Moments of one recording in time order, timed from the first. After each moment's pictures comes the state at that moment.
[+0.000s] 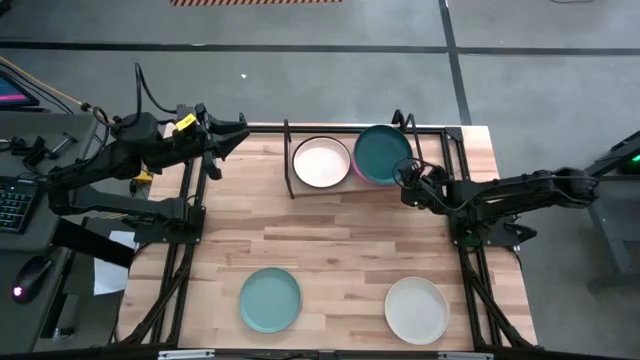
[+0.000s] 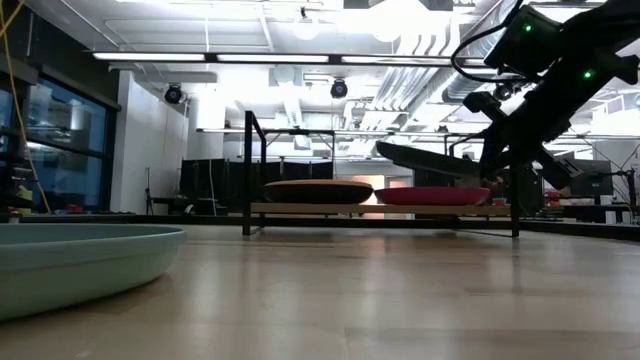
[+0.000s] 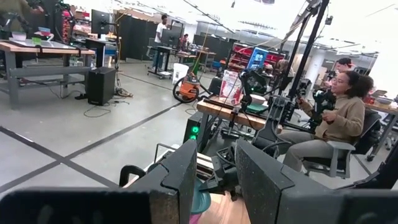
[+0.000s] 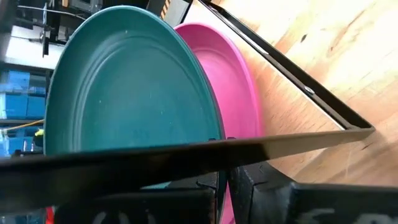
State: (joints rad) left arm 0.14 0.79 1.14 -0.29 -0.22 -0.19; right arm -0.09 1.04 0.42 -0.32 0.80 2.09
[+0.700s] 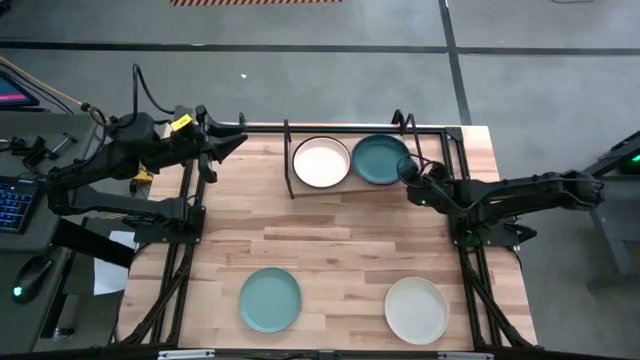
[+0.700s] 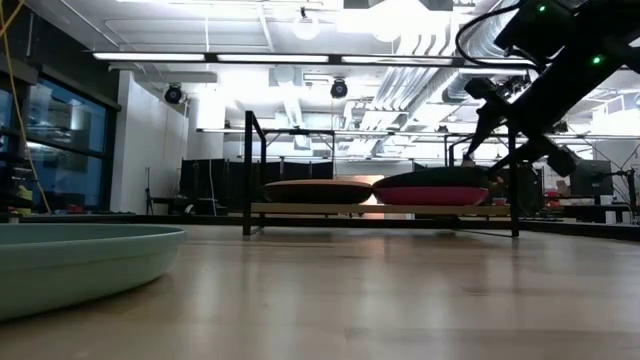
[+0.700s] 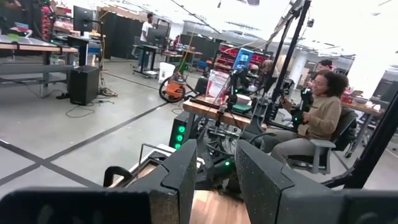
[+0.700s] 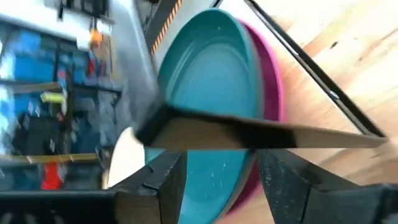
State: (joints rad) left arm 0.14 0.77 1.14 -0.30 -0.16 -0.21; right arm -0.08 0.94 0.43 -0.33 0.78 1.88
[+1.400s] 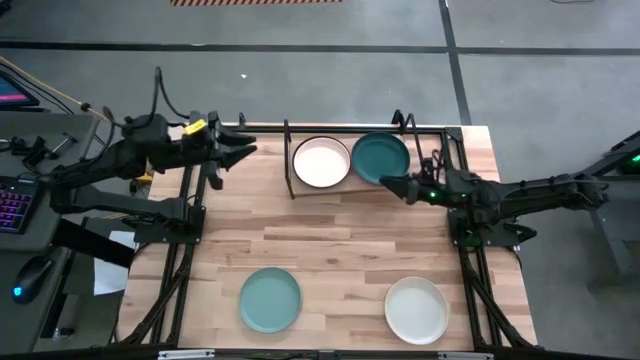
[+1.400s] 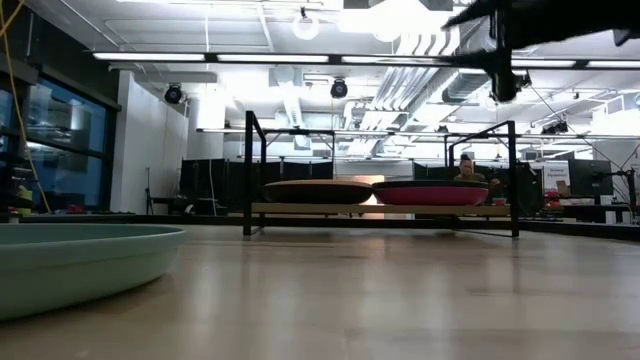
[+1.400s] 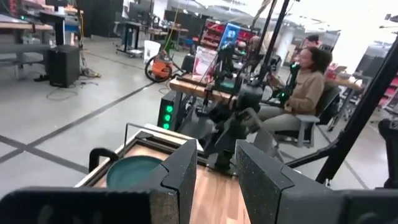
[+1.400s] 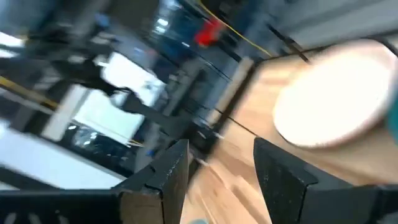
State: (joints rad) left arm 0.14 0.82 1.14 -0.34 -0.07 -0.21; right arm 0.01 0.74 0.43 0.27 0.32 0.96
